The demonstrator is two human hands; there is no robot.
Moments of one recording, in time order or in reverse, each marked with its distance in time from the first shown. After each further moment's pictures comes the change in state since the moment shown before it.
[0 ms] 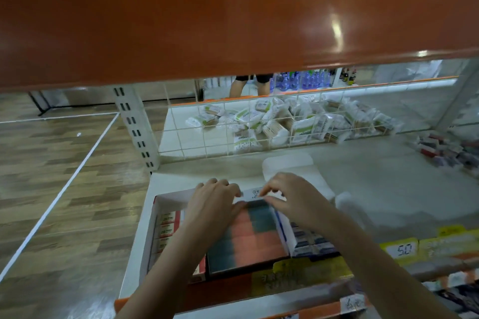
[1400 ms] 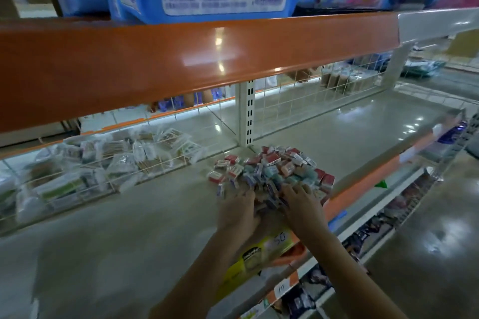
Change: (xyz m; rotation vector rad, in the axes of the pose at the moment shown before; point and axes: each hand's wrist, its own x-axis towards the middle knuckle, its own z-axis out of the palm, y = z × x) left_hand 0.231 0.497 0.135 -0.113 -0.099 0.249; right_hand -0.238 0.408 -0.193 -0.410 0.250 0.717
